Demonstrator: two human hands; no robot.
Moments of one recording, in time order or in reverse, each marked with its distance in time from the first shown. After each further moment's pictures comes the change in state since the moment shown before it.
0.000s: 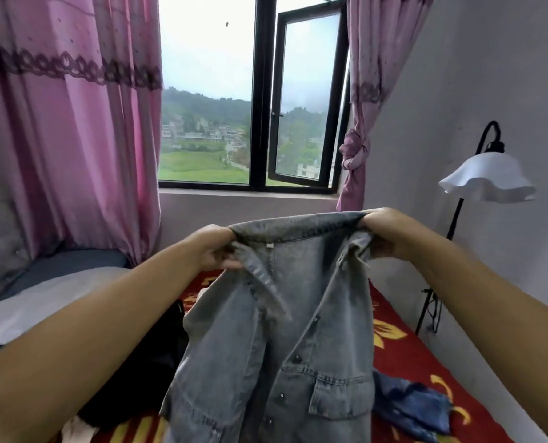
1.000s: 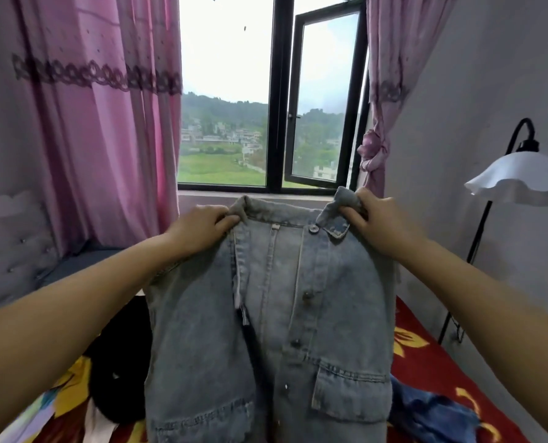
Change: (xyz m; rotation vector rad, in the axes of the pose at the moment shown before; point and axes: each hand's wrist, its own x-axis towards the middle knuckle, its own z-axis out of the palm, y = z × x) left_hand -0.008 0.012 -0.064 1.114 0.342 0.680; right_hand 0.025 0.003 0.022 -0.798 0.377 -0.816
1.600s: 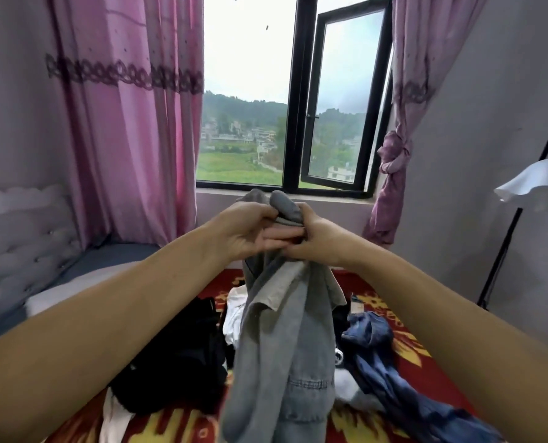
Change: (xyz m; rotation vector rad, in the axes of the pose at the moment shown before) left_hand -0.024 0.077 -0.027 -1.481 -0.288 -0.548; right_hand 0.013 -0.108 0.030 0.533 -0.561 0.040
